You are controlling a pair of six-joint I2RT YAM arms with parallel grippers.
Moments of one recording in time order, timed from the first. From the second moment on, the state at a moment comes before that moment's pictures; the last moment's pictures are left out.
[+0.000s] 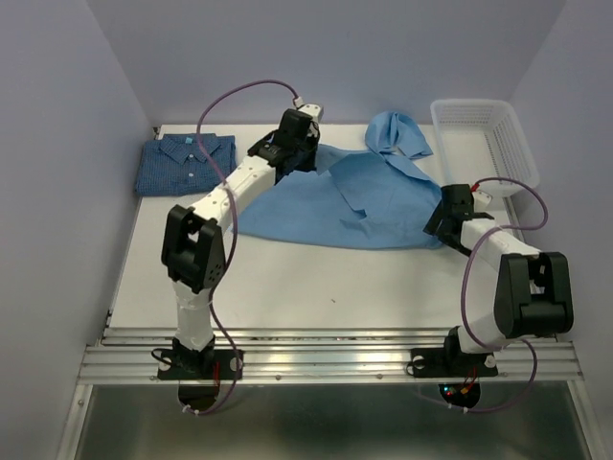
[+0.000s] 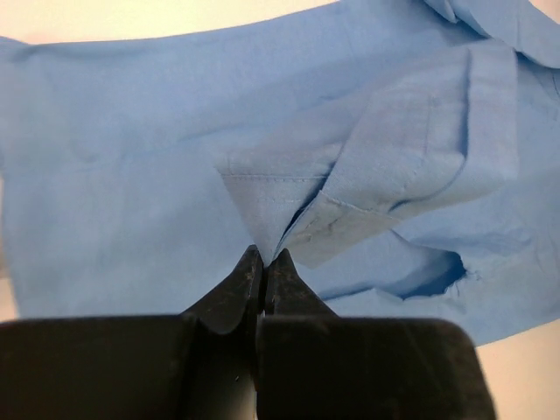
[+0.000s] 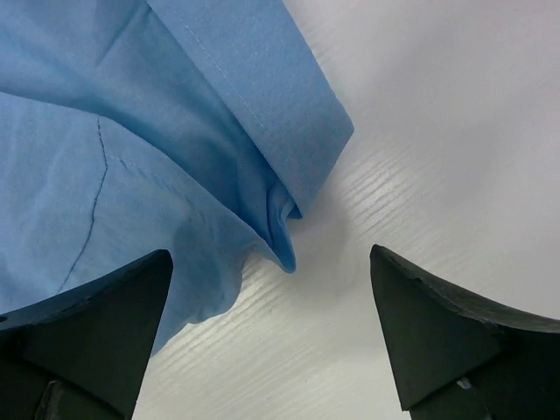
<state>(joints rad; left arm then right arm) -0.54 2.04 1.84 -0.46 -0.05 -0.21 0.02 1.49 0.82 -0.37 0.45 0.57</state>
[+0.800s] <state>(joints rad) -0.54 1.63 1.32 -0.65 -0.35 -0.27 0.02 1.28 0.72 -0.25 0.45 0.62</state>
